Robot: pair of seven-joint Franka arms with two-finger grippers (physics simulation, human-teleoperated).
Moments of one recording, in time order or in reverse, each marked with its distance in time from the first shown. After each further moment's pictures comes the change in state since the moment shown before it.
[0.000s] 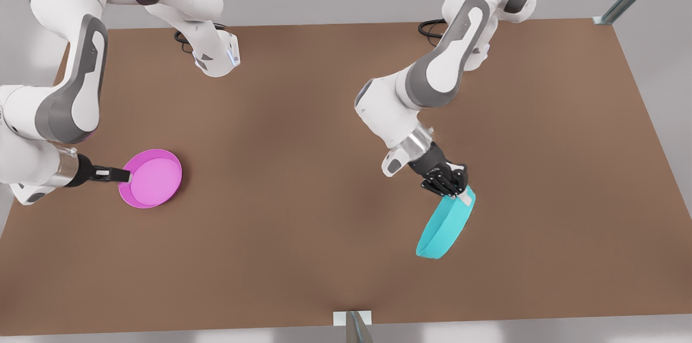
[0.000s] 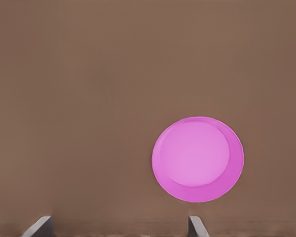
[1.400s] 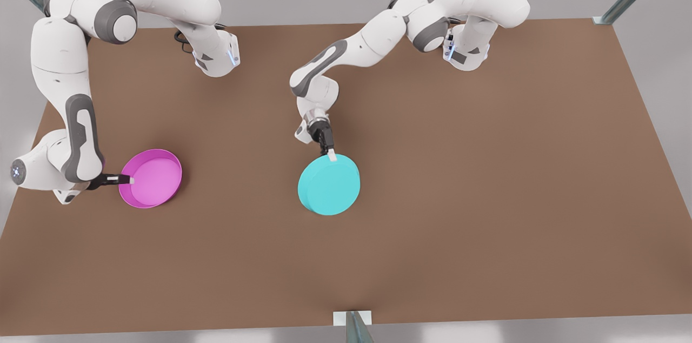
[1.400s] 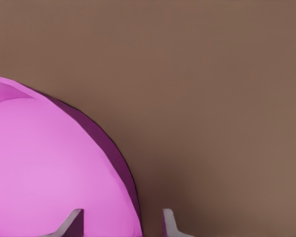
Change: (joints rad) left arm -0.400 0.609 -0.161 -0.018 0.716 -0.403 -0.557; right arm -0.288 0.253 -0.089 -0.456 0.161 0.639 -0.610
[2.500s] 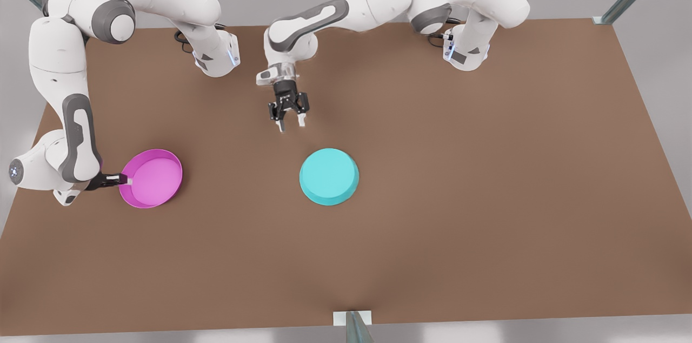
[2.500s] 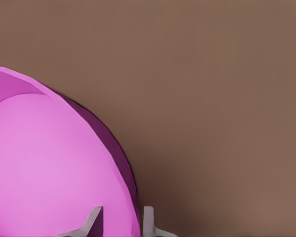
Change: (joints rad) left arm -0.002 -0.261 -0.225 0.107 -0.402 0.350 -0.446; right arm -0.032 0.005 0.030 0.011 0.008 -0.003 -0.106
